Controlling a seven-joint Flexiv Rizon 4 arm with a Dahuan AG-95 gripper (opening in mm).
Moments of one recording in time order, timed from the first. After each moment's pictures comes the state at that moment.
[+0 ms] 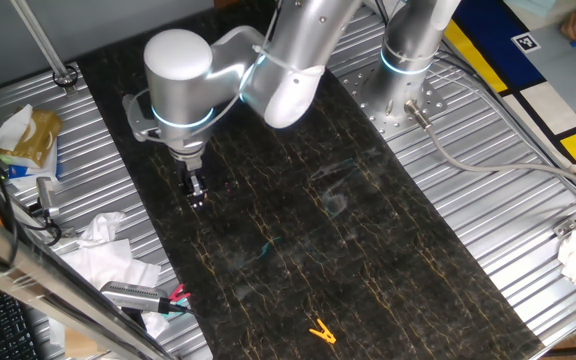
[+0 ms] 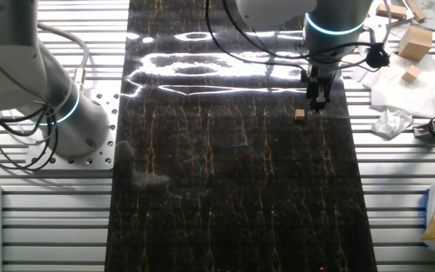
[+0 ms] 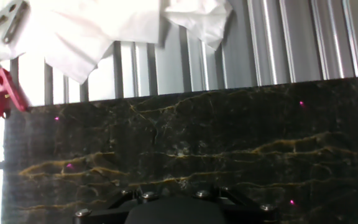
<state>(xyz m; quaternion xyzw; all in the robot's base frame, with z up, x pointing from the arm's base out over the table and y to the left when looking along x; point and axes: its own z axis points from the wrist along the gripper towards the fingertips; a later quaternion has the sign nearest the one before) 0.599 0.056 0.054 0.01 1.00 0.00 0.07</state>
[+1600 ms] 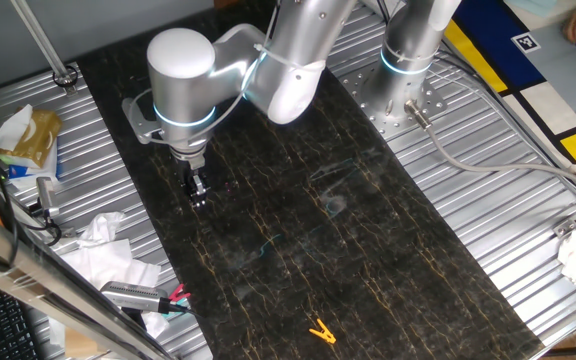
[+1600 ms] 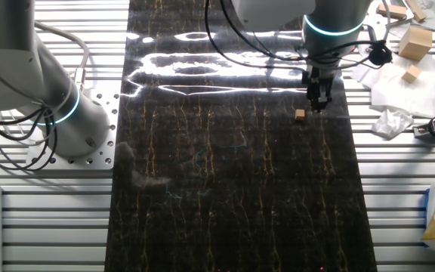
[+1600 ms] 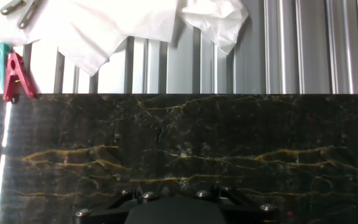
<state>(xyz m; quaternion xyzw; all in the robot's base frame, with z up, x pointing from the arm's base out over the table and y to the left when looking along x) 0.597 0.056 0.055 -0.02 1.00 0.00 0.07</state>
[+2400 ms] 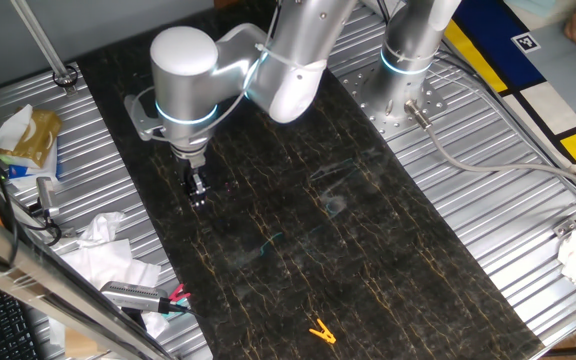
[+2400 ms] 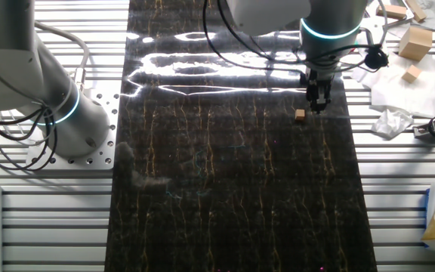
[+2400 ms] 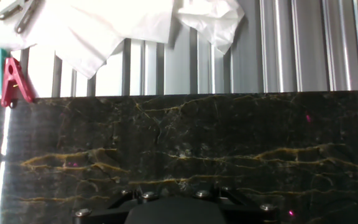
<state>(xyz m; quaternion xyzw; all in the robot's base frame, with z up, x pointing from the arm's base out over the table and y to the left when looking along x) 0.595 0.053 0.053 -0.01 1.00 0.01 0.08</state>
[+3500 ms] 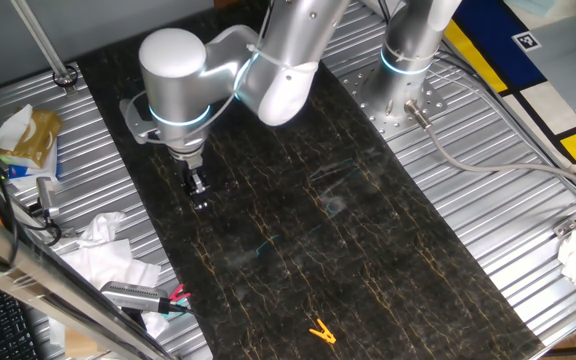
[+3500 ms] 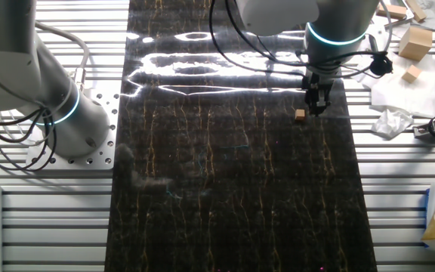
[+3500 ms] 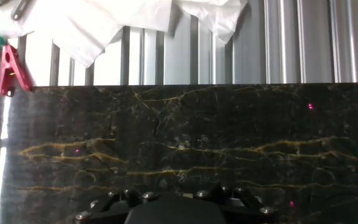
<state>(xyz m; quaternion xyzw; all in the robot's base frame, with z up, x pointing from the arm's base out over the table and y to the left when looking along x) 0.593 0.051 0.044 -0.01 1.00 0.01 0.05</state>
